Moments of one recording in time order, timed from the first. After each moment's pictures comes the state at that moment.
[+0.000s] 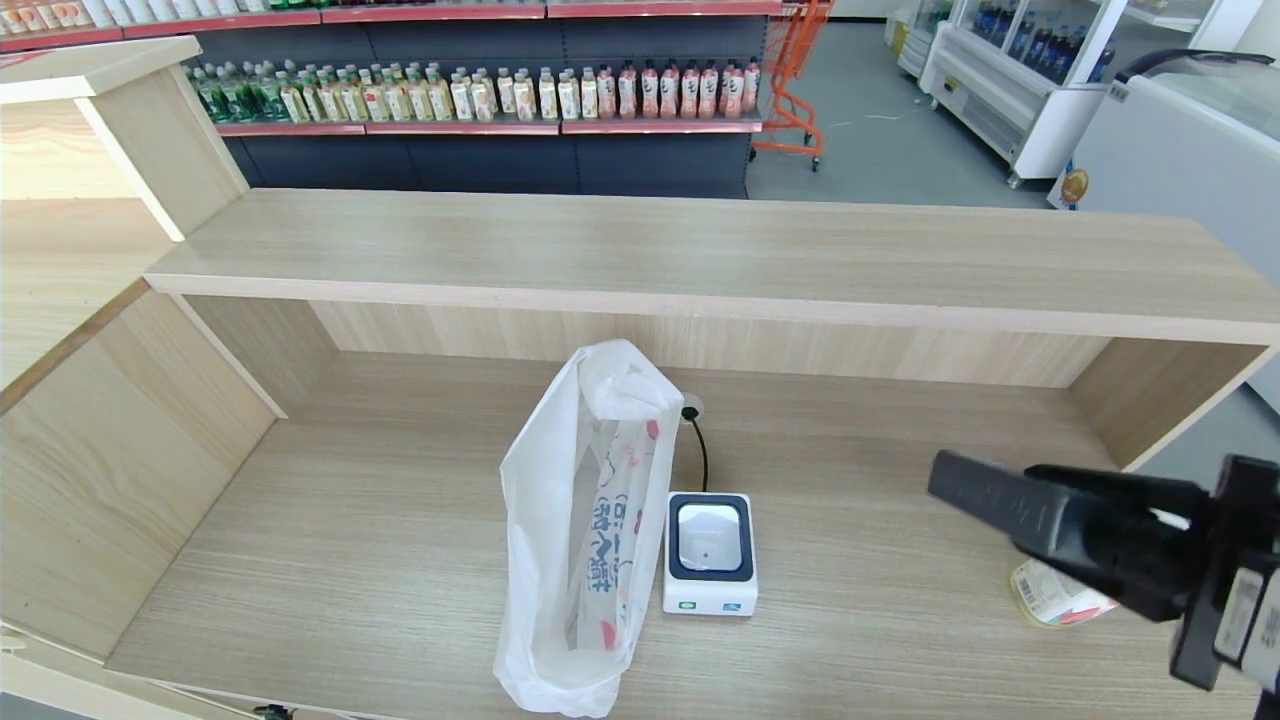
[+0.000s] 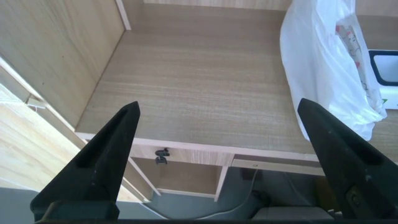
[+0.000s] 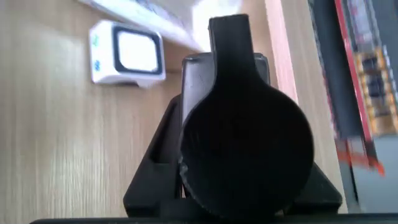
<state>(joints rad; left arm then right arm) 0.00 0.00 0.00 0.00 0.00 0.00 0.25 1.06 -0.41 -0.47 0.40 -1.24</state>
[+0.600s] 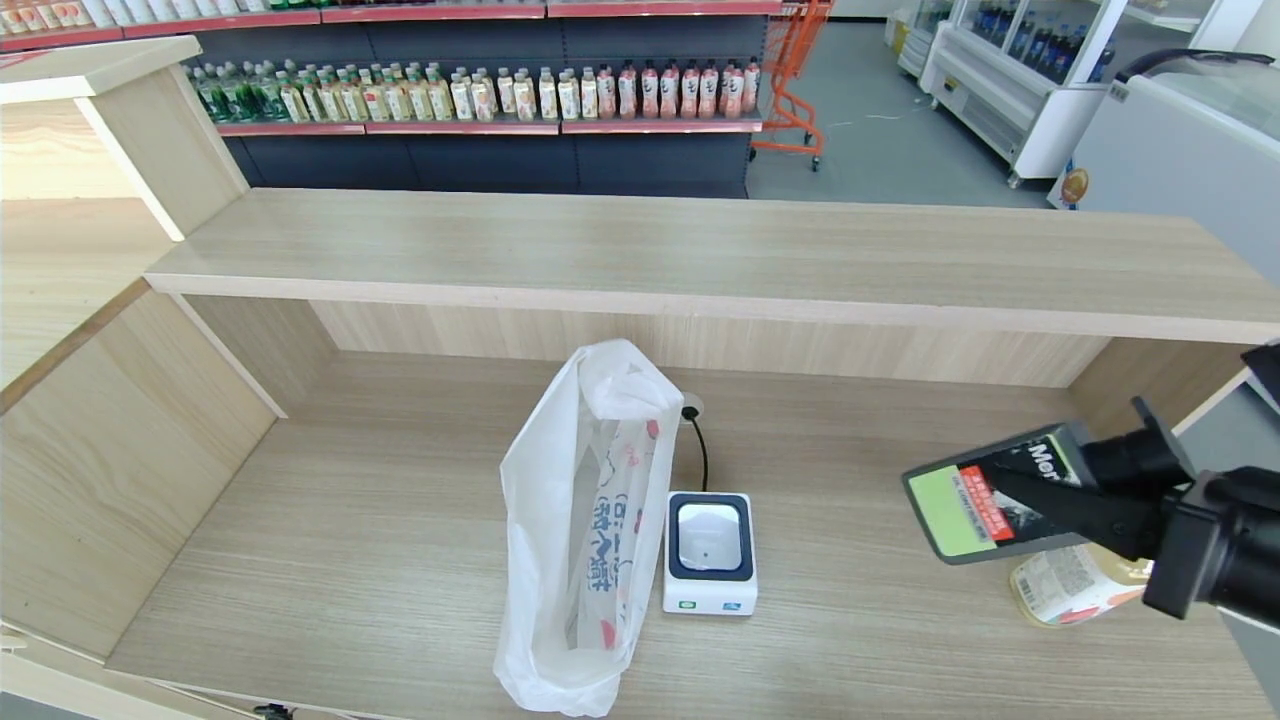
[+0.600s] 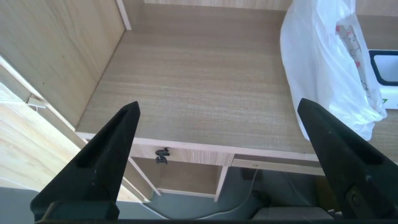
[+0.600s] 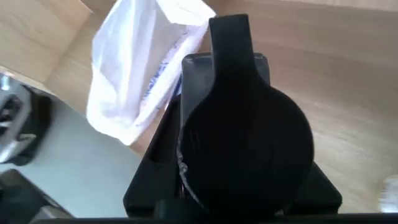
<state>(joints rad) 0.00 0.00 0.00 0.00 0.00 0.00 0.34 1.13 -0.45 -0.50 0.28 0.23</state>
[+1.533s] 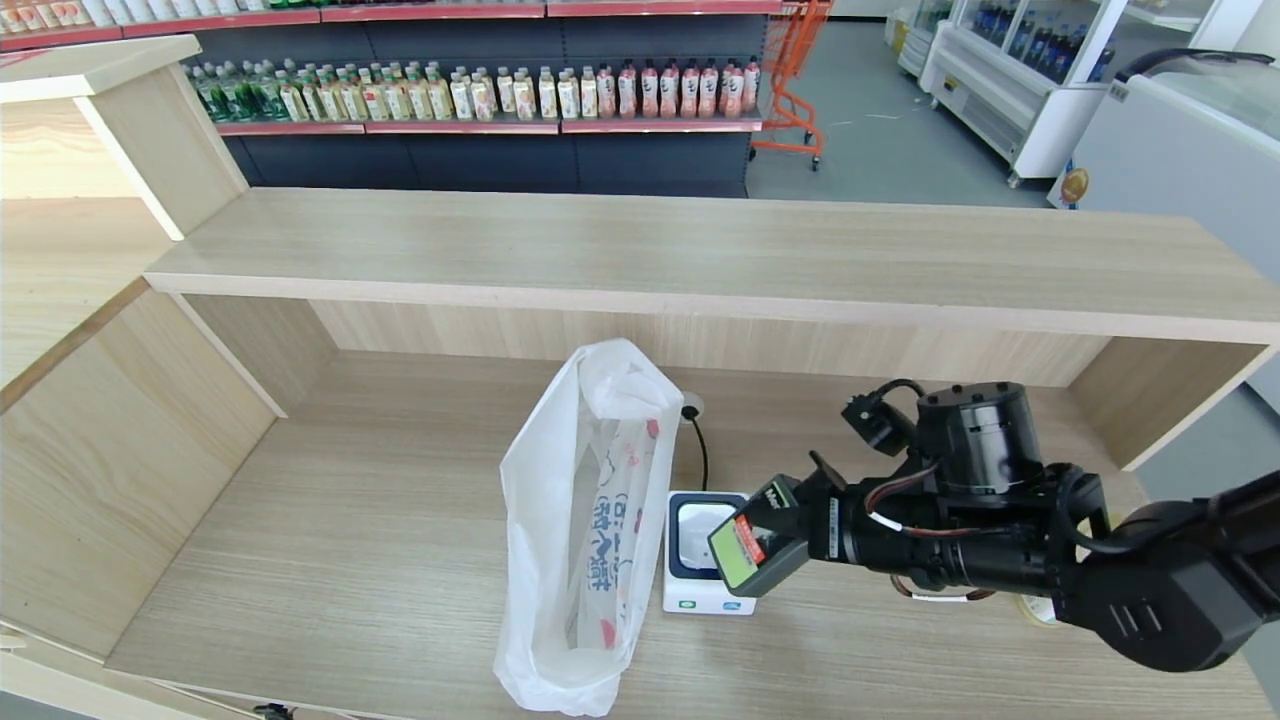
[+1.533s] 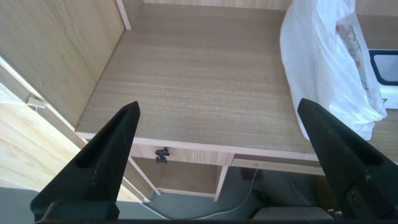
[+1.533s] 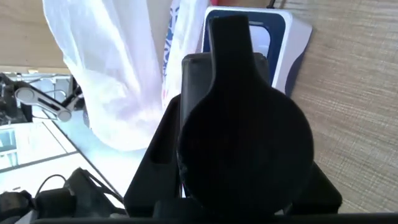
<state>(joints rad) 0.00 0.00 0.00 0.00 0.00 0.00 0.52 1.81 -0.70 -0.61 0.28 0.49</state>
